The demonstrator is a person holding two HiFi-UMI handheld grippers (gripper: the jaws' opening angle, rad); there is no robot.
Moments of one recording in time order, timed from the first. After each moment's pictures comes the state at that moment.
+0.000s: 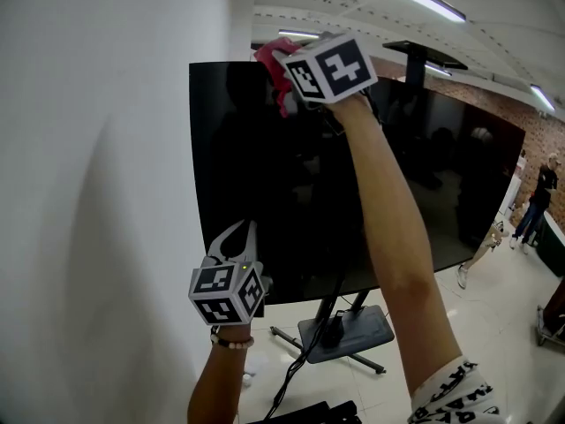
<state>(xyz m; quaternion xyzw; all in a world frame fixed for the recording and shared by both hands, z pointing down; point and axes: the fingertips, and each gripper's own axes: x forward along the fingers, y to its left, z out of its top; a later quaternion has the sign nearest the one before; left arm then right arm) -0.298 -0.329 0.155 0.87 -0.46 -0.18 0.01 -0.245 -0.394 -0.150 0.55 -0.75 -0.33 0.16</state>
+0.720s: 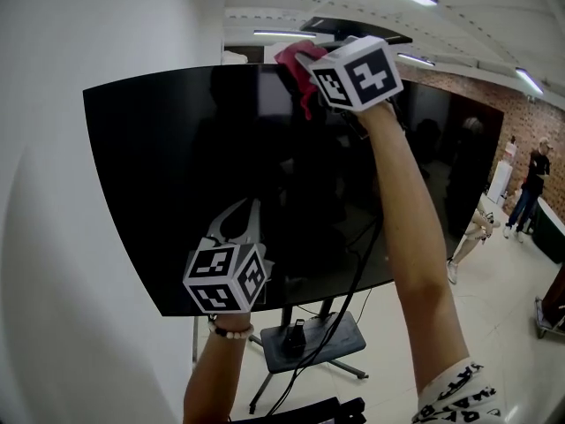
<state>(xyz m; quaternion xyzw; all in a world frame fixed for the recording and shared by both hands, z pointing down) -0.096 -0.305 0.091 0.89 -0.42 -0.19 -0.03 0.003 -0.357 -0.158 0.59 -0.72 -0.33 0.17</state>
